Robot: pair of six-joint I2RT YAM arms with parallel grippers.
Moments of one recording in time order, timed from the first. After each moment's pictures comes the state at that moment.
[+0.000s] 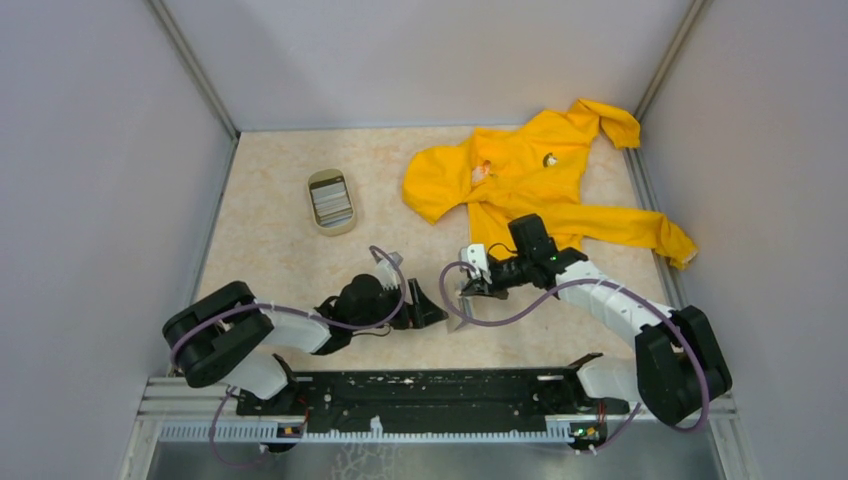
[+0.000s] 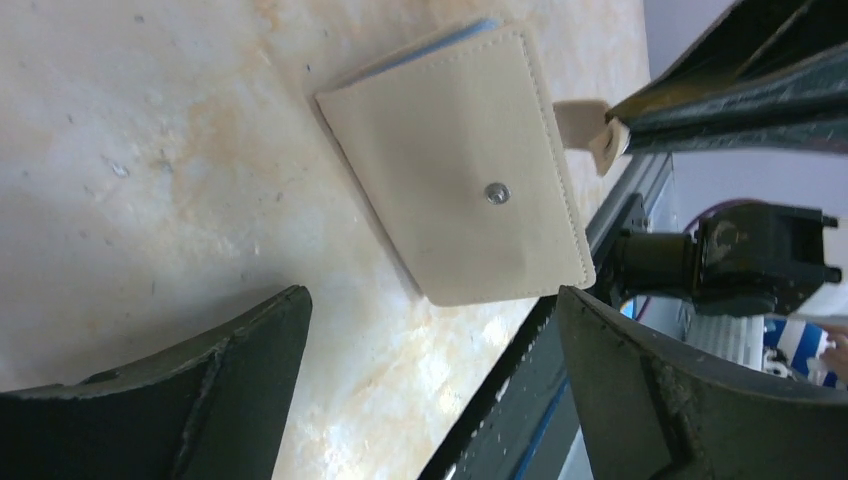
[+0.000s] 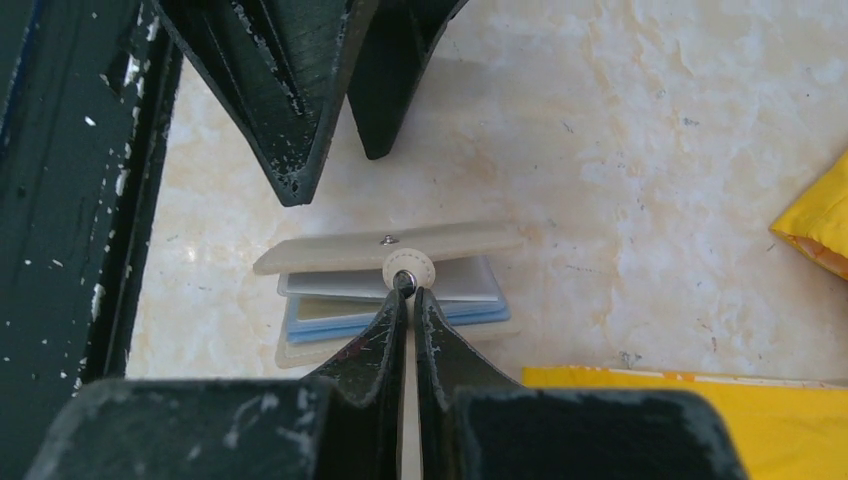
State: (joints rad) left arm -0.92 1.49 0.30 0.77 0.15 -0.94; right arm 0.47 1.24 0.68 -0.36 -0.87 -0.95
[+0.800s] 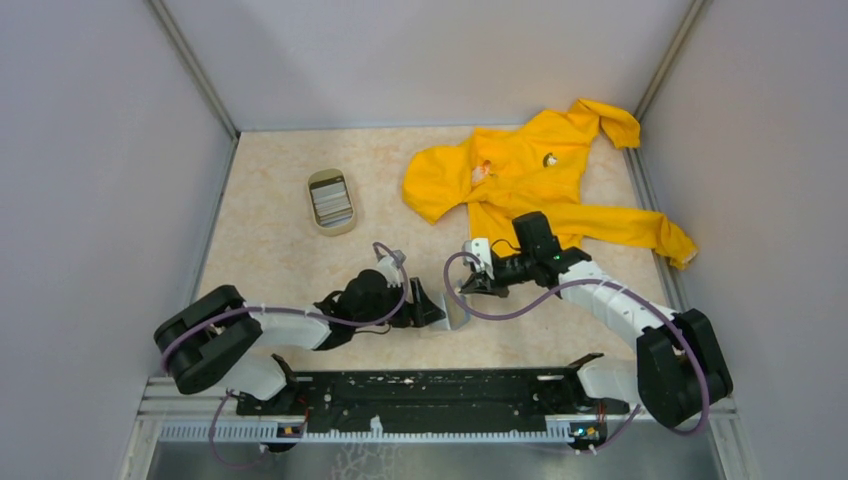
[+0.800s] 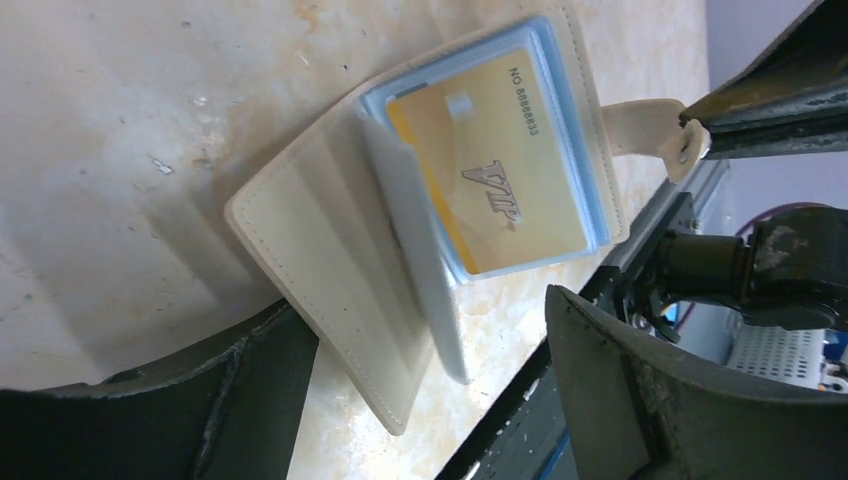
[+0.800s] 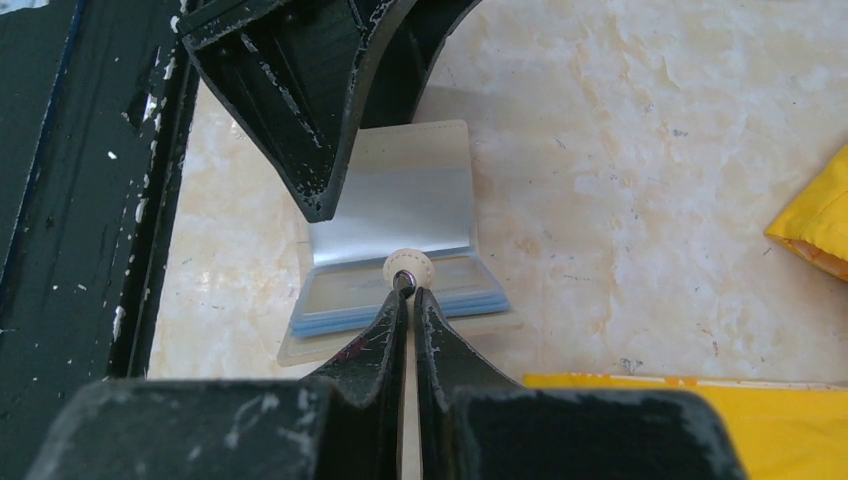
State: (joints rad) left arm -0.91 1.43 0.34 0.61 0.13 -0.88; right arm 0.45 1.22 0.68 -0.33 -0.93 -0.88
